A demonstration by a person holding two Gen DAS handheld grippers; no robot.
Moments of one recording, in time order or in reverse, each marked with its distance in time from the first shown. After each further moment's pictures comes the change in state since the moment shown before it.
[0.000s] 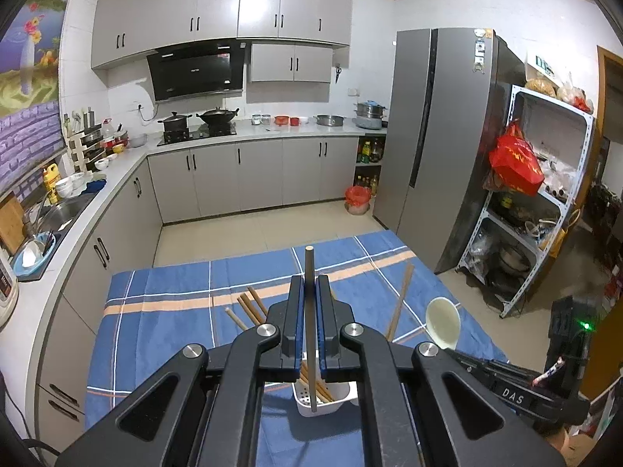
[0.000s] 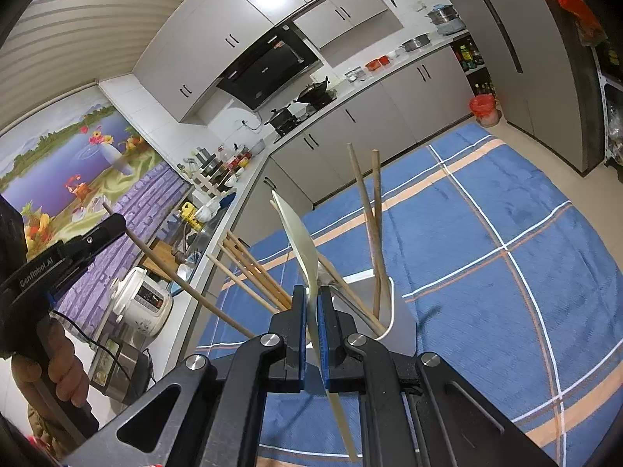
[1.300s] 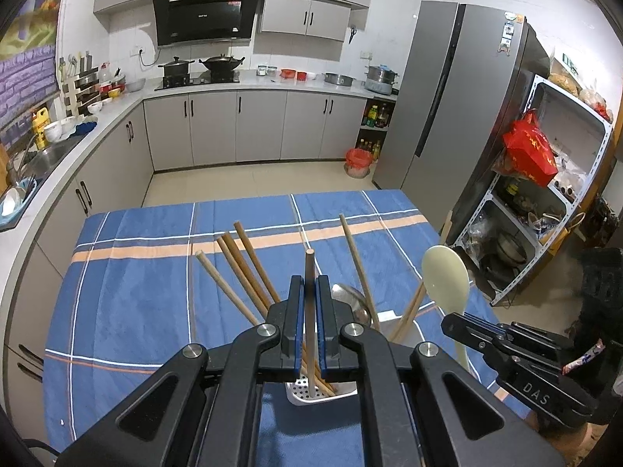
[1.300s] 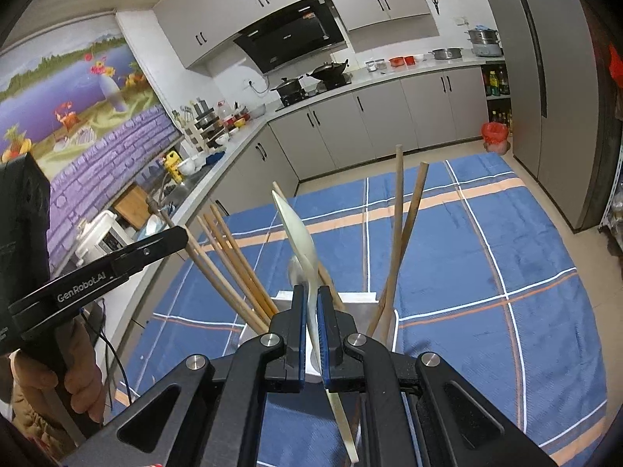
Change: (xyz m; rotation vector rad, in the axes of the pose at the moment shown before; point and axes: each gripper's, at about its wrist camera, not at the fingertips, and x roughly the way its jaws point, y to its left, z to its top) left arm 0.086 0.016 -0.041 -0.100 0.170 -0.032; right arm 0.050 0.028 0.017 -0.235 0.103 -0.111
